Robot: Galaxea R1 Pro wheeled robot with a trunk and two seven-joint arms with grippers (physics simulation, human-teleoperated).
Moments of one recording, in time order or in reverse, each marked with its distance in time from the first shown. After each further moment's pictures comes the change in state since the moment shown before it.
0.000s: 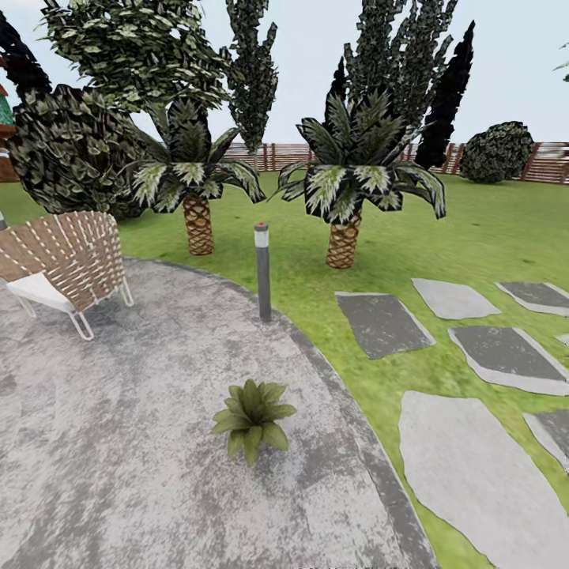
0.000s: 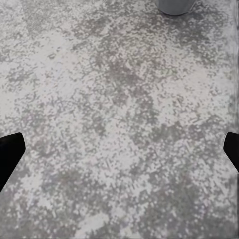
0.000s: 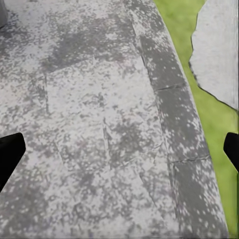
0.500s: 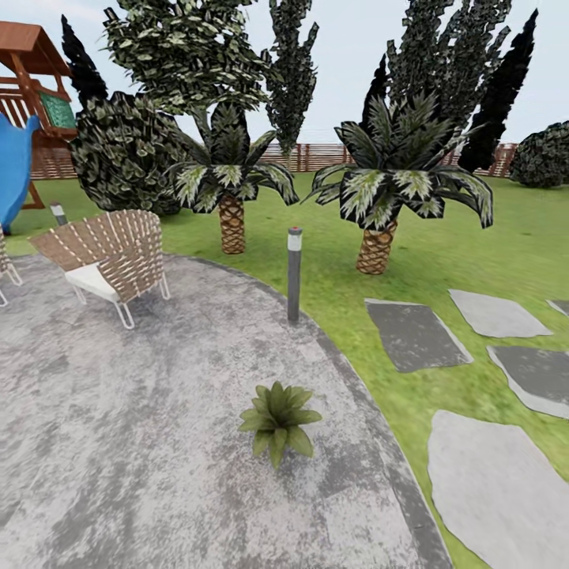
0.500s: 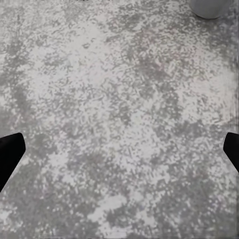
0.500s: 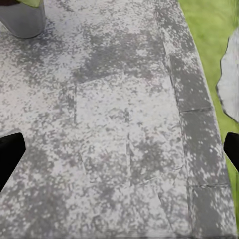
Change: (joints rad) left arm 0.000 0.000 0.000 0.000 0.000 0.000 0.000; right arm 0.000 0.000 0.000 0.000 0.000 0.000 0.000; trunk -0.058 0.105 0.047
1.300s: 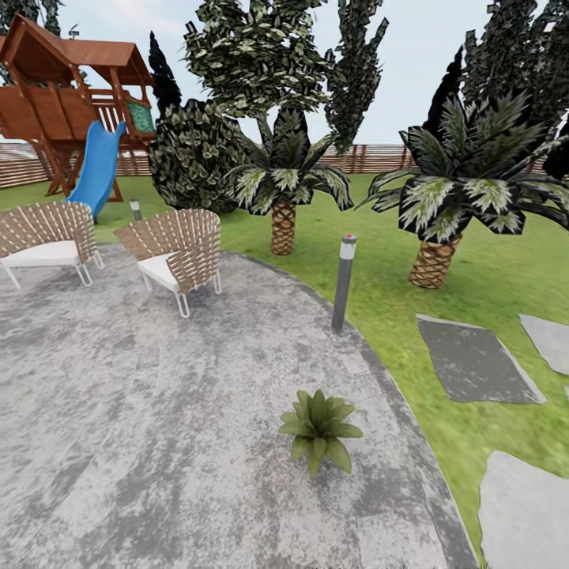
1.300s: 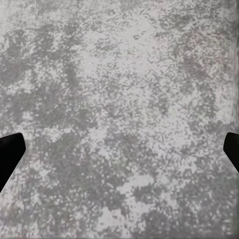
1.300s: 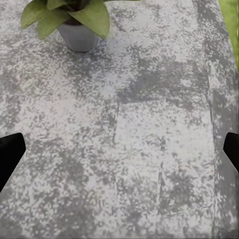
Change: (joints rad) left arm 0.000 0.002 0.000 -0.002 0.000 -0.001 -0.006; right arm 0.000 0.000 0.001 0.000 0.000 0.000 0.001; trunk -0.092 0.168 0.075
